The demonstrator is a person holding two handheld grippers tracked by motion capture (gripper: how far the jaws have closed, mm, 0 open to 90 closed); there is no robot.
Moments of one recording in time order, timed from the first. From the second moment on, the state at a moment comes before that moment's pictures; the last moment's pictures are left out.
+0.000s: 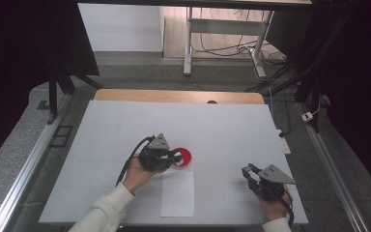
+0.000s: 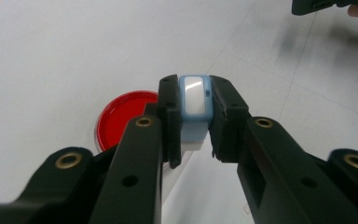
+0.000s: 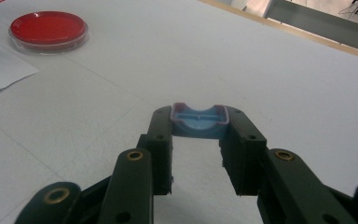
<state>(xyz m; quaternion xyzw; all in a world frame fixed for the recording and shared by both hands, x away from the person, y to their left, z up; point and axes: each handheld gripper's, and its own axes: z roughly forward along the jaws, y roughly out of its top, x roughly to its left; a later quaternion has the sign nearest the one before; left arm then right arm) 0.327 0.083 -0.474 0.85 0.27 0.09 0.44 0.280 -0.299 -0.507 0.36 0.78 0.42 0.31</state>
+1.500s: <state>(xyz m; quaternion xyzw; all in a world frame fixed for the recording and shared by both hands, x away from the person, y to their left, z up) 0.303 0.080 -0.476 0.87 0.25 0.07 0.43 0.281 -0.299 -0.508 0.36 0.78 0.41 0.31</state>
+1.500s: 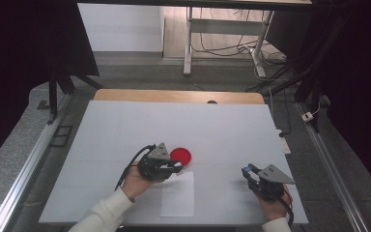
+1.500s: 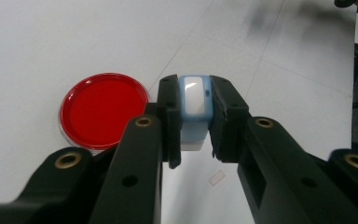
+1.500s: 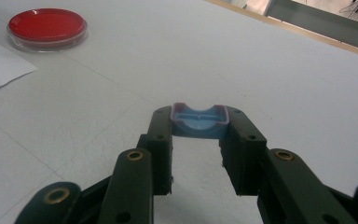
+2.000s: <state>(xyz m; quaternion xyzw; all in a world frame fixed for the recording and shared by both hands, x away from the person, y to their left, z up) 0.297 0.078 -0.481 0.87 0.24 0.06 0.42 0.281 -0.298 -0.508 0.36 0.78 0.41 0.31</state>
